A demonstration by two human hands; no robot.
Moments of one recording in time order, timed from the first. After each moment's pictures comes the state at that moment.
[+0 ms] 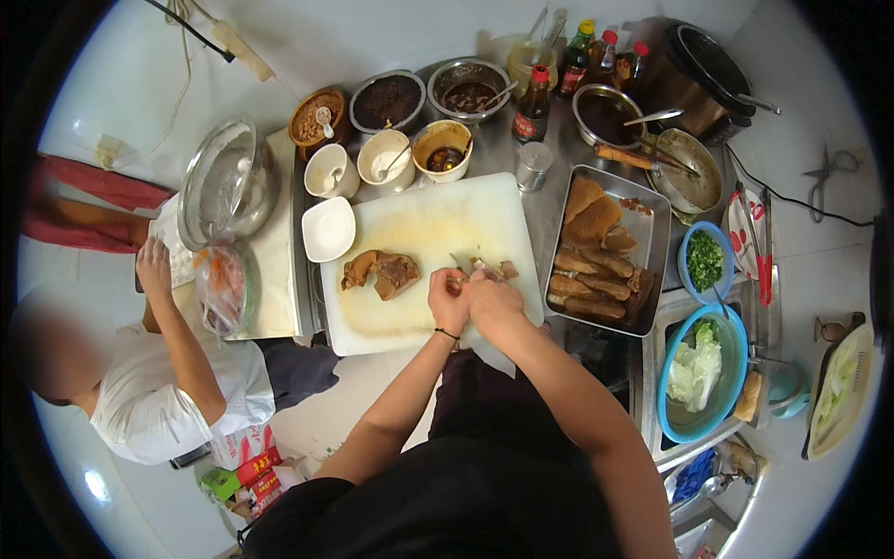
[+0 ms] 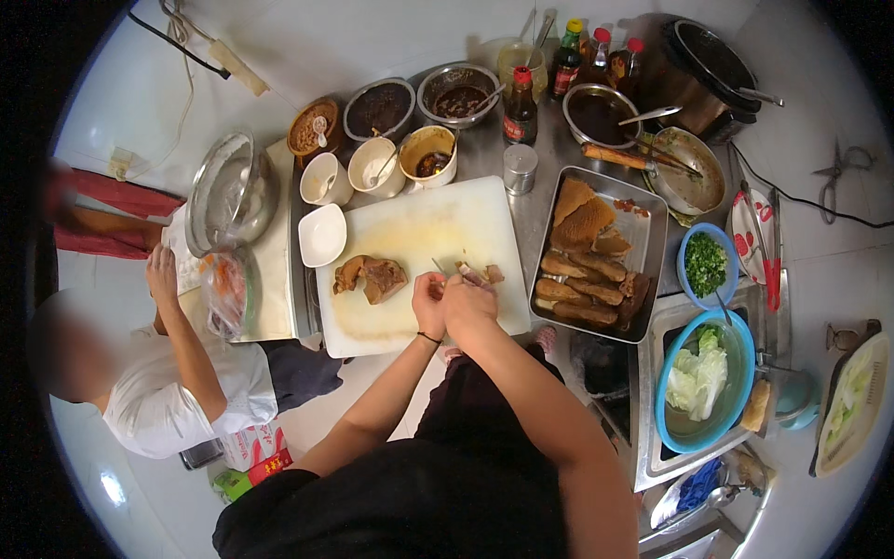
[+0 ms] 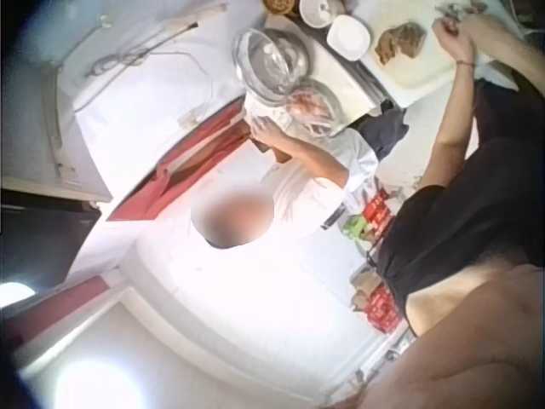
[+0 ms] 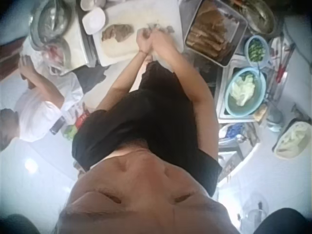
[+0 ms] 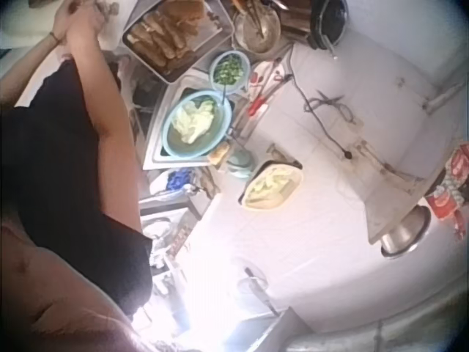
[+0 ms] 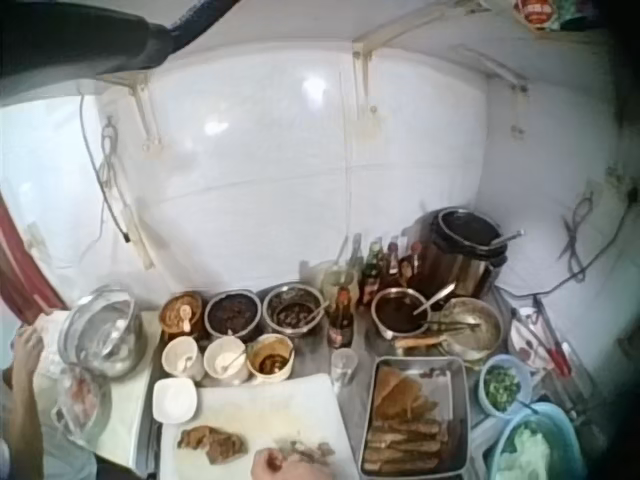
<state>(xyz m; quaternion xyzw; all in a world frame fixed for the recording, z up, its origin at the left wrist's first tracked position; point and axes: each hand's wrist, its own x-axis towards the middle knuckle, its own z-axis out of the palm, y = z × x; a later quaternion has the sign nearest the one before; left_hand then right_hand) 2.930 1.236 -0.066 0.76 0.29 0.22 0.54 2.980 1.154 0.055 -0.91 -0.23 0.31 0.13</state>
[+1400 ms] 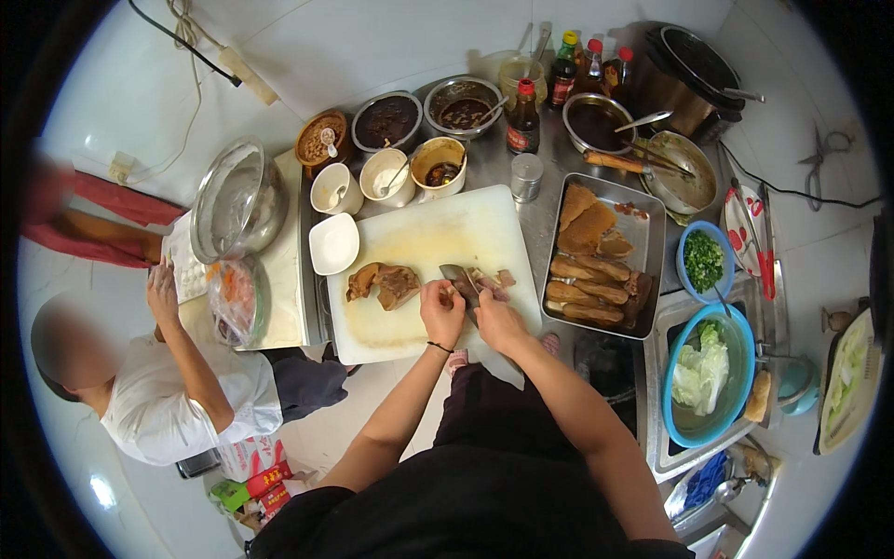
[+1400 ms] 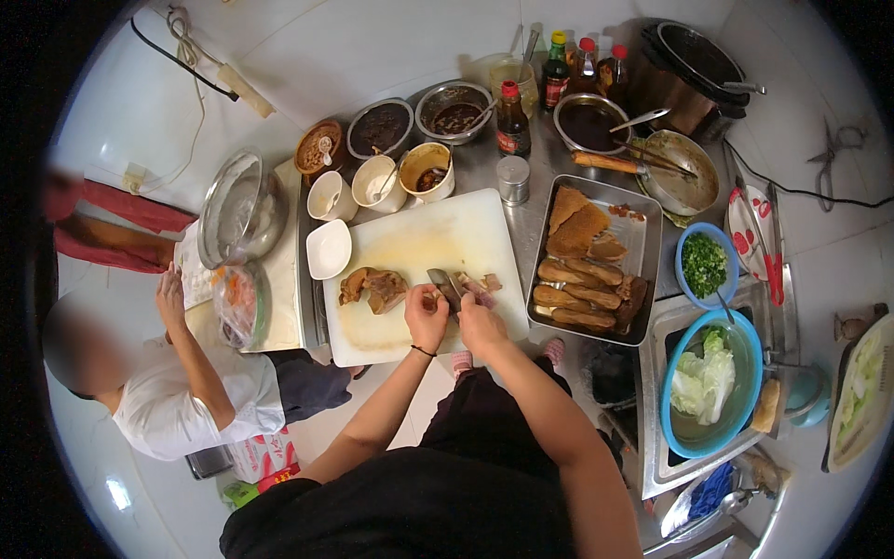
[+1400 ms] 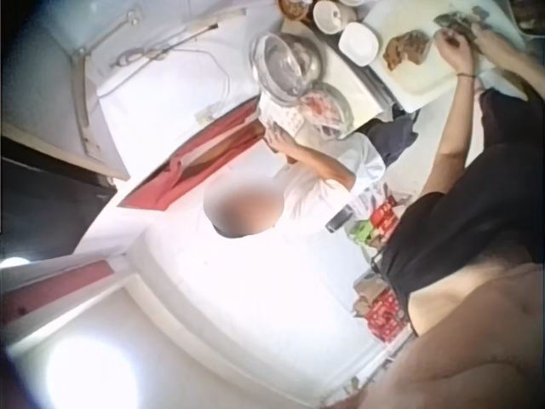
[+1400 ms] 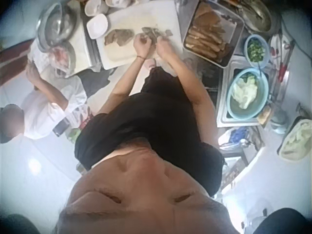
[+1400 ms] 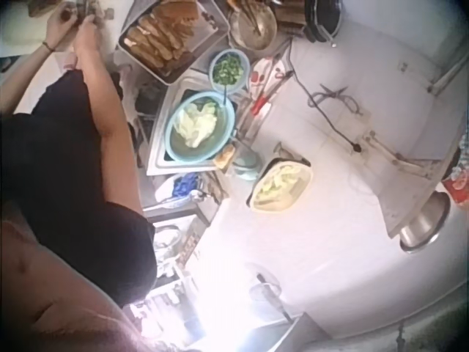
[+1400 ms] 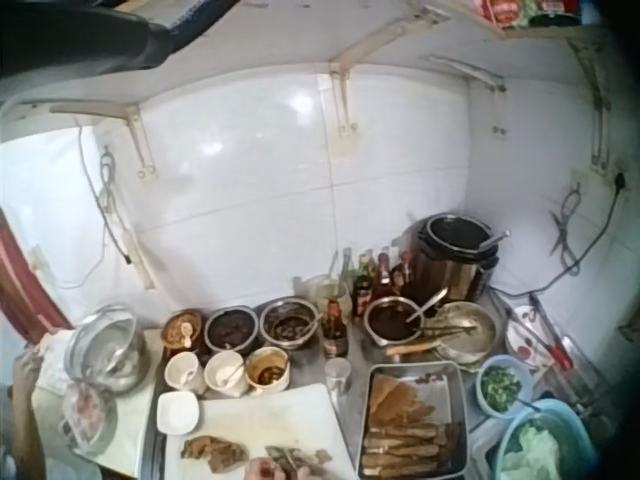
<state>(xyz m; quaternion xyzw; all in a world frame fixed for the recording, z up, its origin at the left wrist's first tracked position) 2.920 1.241 -0.052 0.83 0.25 0.25 0.43 2.964 1.122 -0.002 -0.89 -0.22 0.28 0.29</state>
